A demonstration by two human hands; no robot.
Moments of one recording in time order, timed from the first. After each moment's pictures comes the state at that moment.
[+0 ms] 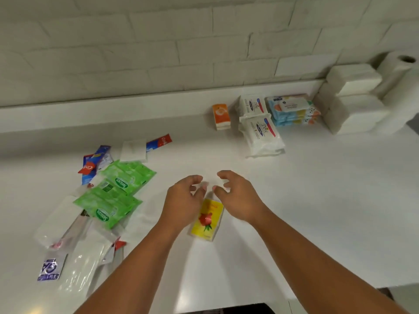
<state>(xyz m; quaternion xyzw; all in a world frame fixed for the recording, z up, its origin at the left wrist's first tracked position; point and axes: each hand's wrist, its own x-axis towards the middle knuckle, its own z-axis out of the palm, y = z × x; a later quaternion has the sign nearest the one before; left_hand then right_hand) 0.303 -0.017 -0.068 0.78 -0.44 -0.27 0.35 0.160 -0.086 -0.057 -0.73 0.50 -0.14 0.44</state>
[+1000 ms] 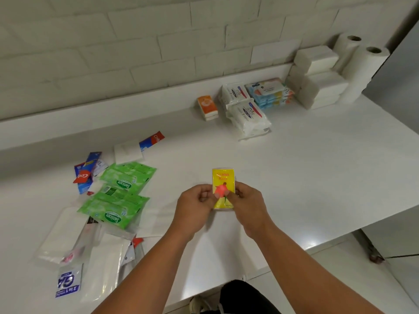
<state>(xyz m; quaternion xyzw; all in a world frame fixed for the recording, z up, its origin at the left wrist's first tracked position) 0.314 0.035 -0.091 0.66 -0.41 -0.47 0.42 0.170 0.009 -0.082 -0.48 0.56 -0.37 0.56</state>
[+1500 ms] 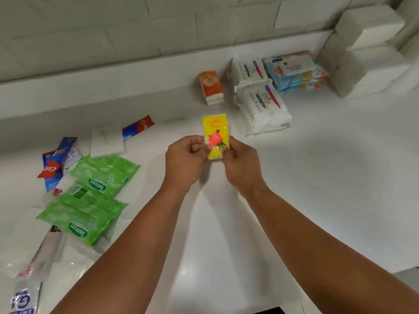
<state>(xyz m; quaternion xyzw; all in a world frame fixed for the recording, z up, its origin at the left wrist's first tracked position) 0.328 -0.103 -0.105 0.70 -0.34 -0.39 0.50 0.192 -0.130 -0.104 -0.65 0.55 -0.32 0.42</state>
